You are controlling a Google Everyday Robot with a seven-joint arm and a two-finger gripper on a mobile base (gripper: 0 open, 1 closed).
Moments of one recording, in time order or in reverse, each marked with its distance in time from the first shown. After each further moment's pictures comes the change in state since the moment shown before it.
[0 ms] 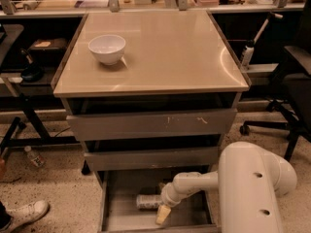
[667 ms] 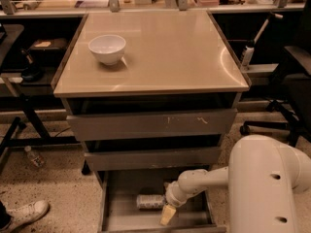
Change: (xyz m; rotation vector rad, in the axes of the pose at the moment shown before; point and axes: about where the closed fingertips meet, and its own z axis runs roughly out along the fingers) arm -0.003 0.019 -0.051 -0.006 0.030 0.038
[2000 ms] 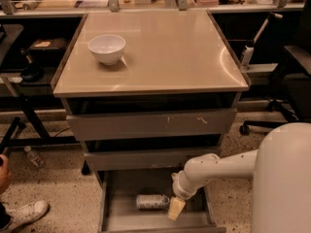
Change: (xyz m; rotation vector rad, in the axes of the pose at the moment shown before) arm -0.022 0.018 -0.120 0.024 0.098 -0.019
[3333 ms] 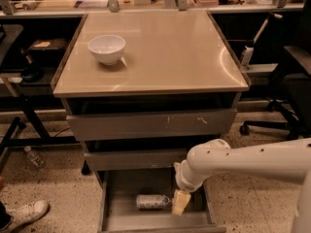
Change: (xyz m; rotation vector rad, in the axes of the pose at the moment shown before) arm -0.024 0.014 -0.099 0.045 0.050 -0.058
